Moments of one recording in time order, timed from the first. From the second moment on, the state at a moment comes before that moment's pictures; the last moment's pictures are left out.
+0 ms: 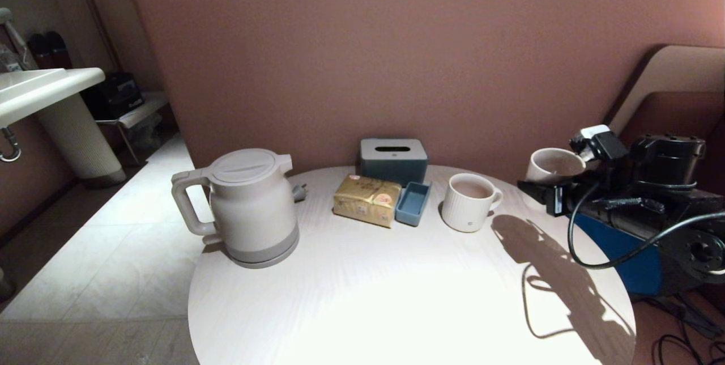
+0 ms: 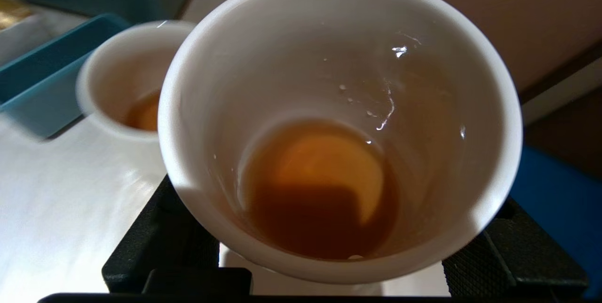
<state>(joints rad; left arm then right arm) 0.02 0.00 -0.03 0.06 0.01 0.00 -0.01 1.78 -0.78 -0.74 0.08 -0.17</state>
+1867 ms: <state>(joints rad) 0.02 0.00 -0.03 0.06 0.01 0.00 0.04 2.06 -1.20 -0.73 0.00 -0.86</state>
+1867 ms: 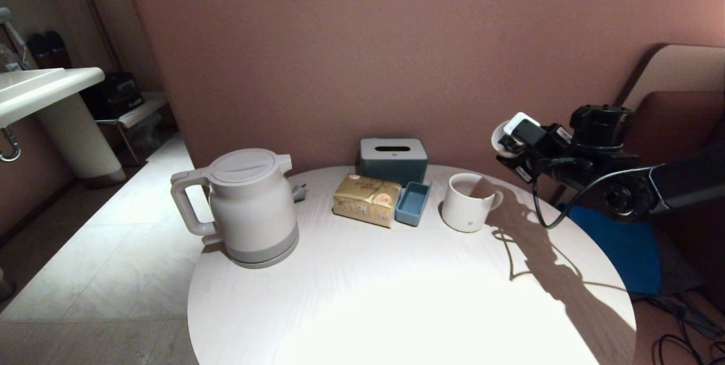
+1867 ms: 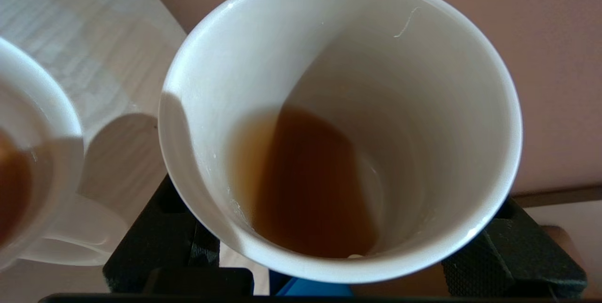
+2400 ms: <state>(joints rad) 0.02 0.00 -0.03 0.06 0.01 0.00 0.08 2.09 -1.20 -0.73 -0.02 -1.03</state>
